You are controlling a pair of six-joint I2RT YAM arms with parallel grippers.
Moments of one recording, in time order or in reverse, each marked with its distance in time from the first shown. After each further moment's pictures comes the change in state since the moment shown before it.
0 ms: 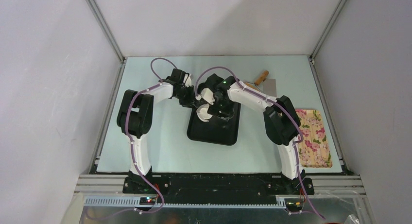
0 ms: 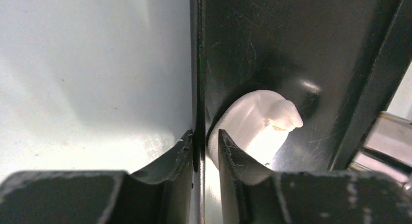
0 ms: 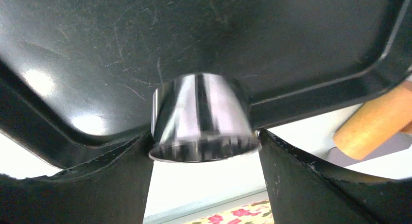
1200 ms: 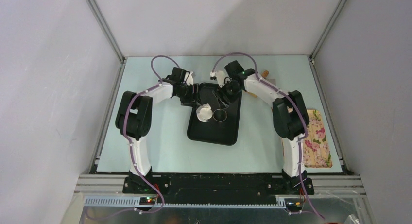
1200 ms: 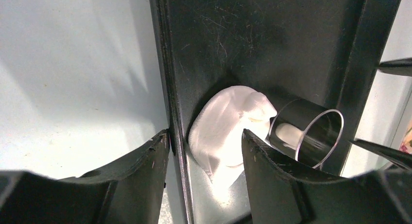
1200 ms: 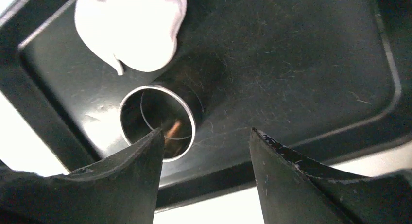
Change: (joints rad) left arm -0.015 -0.038 -0.002 0.016 0.023 0.019; right arm -0.229 -0.047 -0.024 0.246 -0.460 0.198
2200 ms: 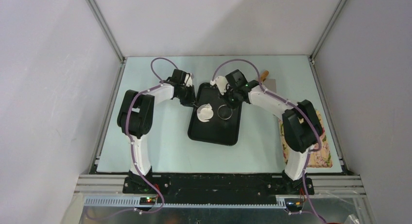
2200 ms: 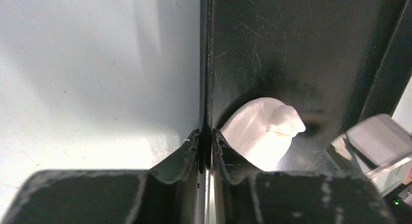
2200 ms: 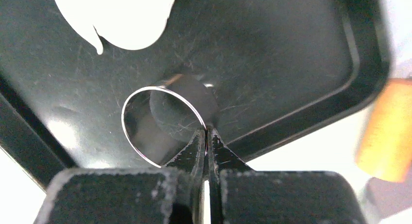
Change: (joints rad) left arm 0.002 0.034 -0.018 0.042 -0.052 -0.034; right arm 0.069 -0.133 -0.267 0.174 0.188 -0.044
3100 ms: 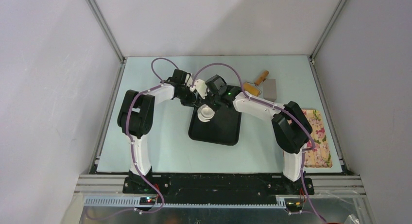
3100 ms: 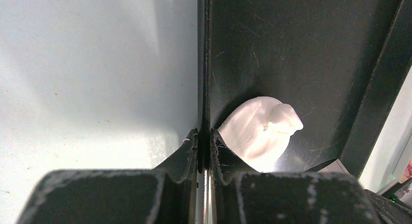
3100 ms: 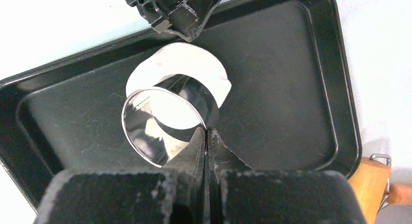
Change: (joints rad) left arm -0.005 0.003 0.000 0.010 0.008 -0.013; right arm 0.200 0.016 0.036 0.212 0.145 -0.016
